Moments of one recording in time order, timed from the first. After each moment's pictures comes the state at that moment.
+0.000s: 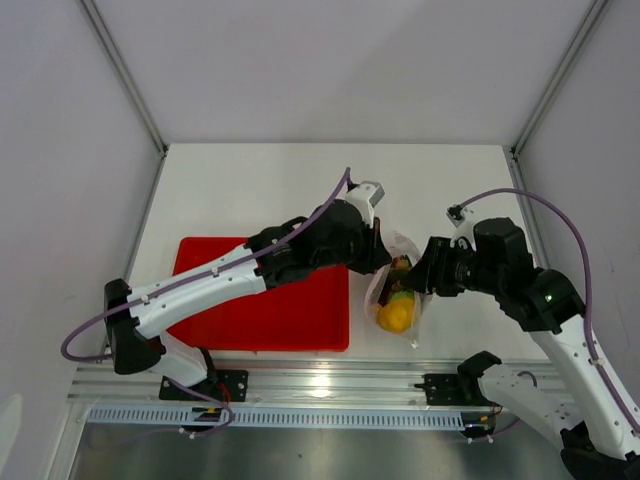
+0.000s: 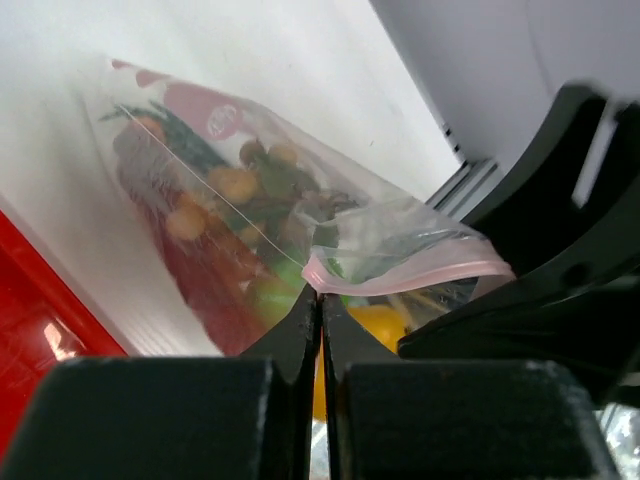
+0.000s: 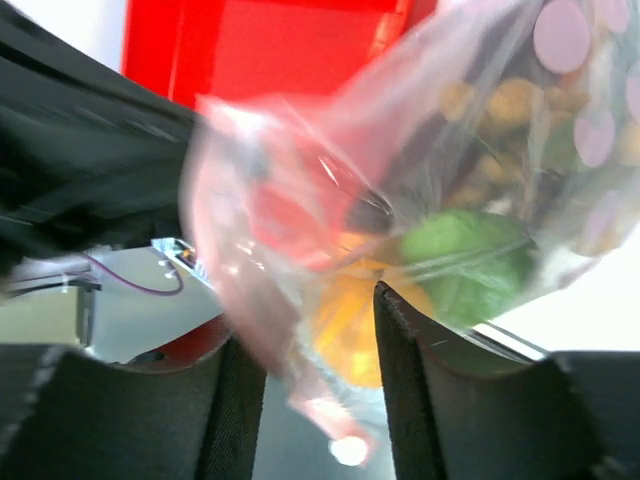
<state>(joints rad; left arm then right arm) -1.11 1.46 1.45 -0.48 -0.07 -0.65 0.52 0.81 1.15 -0.98 -0.31 0.57</state>
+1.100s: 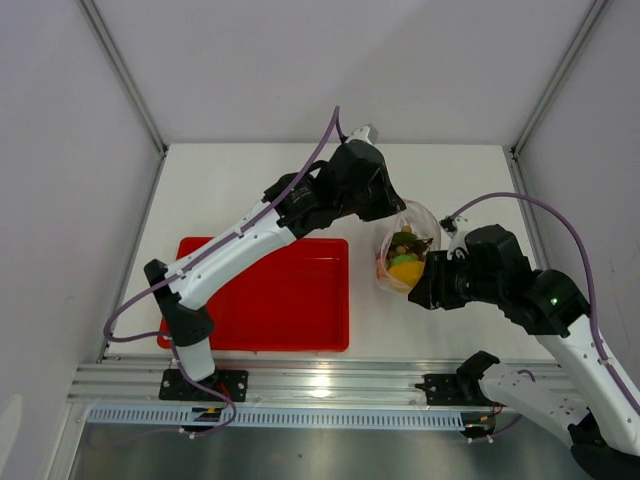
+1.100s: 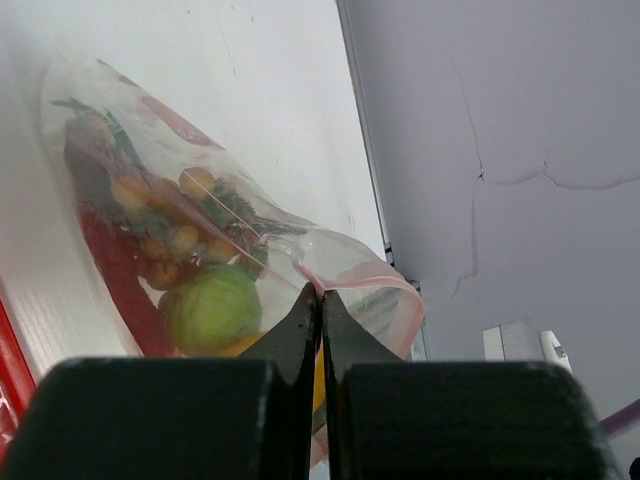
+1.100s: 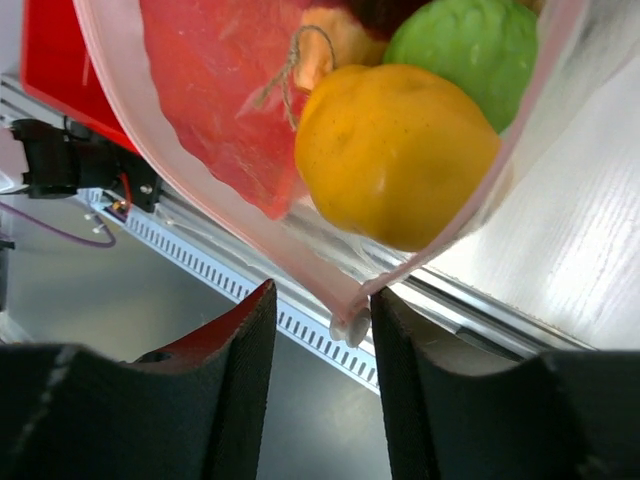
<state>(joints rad) -1.00 1.78 2.07 -0.81 -0.15 -0.96 0.63 0.81 1.20 -1.15 -0.19 0.49</state>
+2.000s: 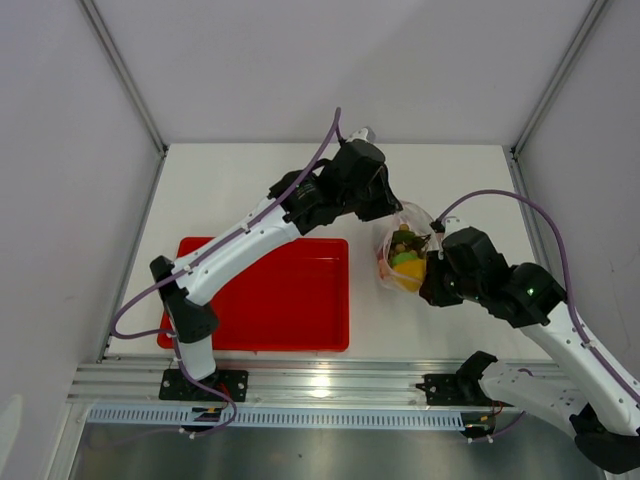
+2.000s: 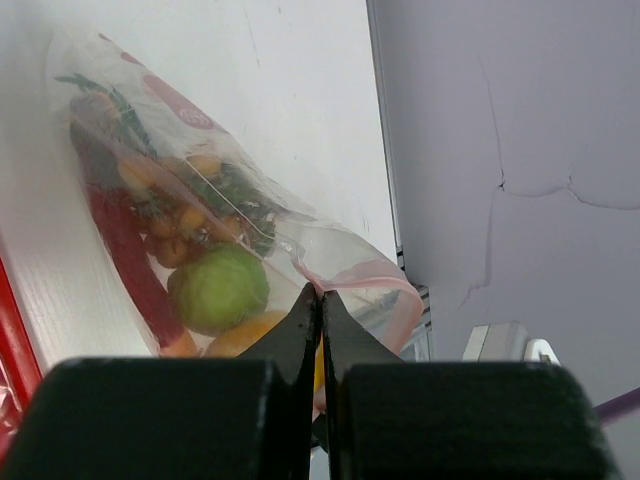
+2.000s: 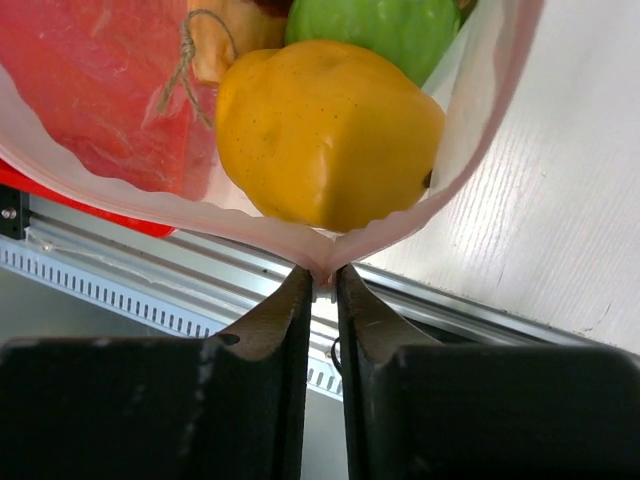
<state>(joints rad) -0.97 1.81 2.07 -0.83 -0.14 -1.00 0.72 0.86 1.15 -1.15 0.09 0.48</state>
